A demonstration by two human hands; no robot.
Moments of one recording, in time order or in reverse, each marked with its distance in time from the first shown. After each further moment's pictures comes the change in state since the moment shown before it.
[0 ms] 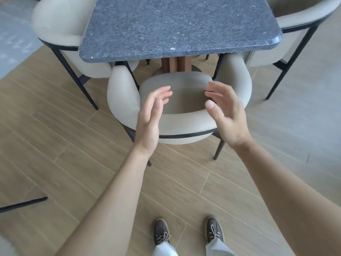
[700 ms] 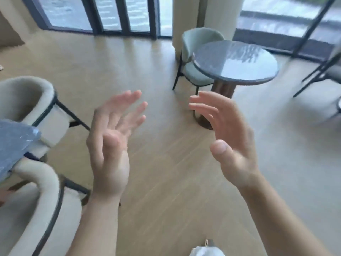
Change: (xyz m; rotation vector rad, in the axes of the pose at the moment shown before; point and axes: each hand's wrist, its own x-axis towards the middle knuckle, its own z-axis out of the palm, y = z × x) left_hand -0.210 0.301 0.262 -0.614 -1.128 0.350; right_hand -0.395 -0.302 -0.208 -0.253 1.095 -0.254
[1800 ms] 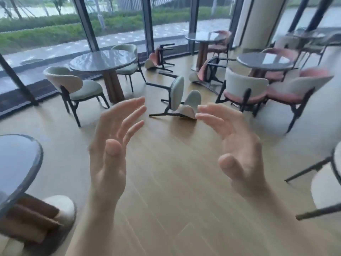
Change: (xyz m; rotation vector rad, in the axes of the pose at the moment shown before) left_hand 0.134 -0.067 0.475 -0.889 -1.257 -0.081; right_hand -0.059 -0.128 -0.267 -0.913 1.210 -0.112
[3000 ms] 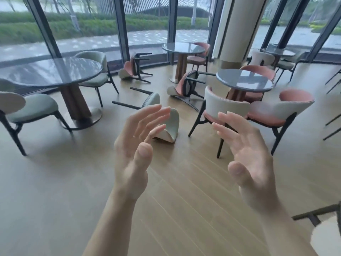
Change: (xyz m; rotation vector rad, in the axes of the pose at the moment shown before) left_hand 0.277 -0.297 0.183 -0.194 -0.059 -0.046; right_hand 0.238 0.214 -0.238 -0.228 0.079 0.044
